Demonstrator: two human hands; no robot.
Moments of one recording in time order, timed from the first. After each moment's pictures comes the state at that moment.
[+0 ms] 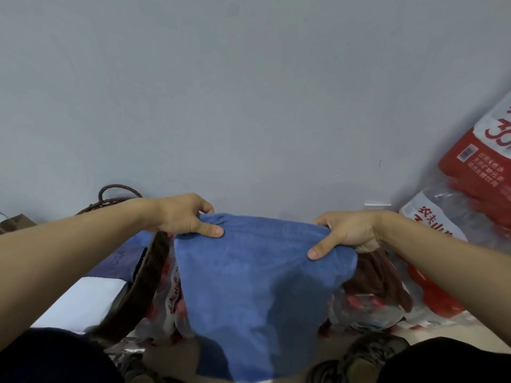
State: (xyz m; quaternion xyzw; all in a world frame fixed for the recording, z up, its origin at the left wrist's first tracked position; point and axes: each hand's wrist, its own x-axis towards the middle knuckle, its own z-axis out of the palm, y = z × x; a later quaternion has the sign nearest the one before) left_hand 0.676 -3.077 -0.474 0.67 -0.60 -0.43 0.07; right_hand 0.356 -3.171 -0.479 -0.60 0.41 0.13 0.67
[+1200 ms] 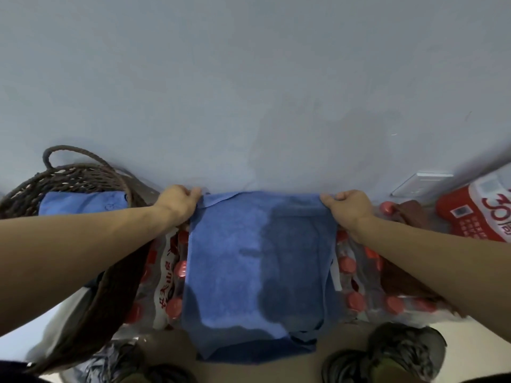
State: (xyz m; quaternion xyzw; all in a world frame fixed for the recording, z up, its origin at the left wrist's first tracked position) left_hand 0.711 -3.143 -0.646 0.85 -0.39 -0.31 0.16; right_hand 0.388 -3.256 -0.668 -0.56 0.72 -0.18 0.37
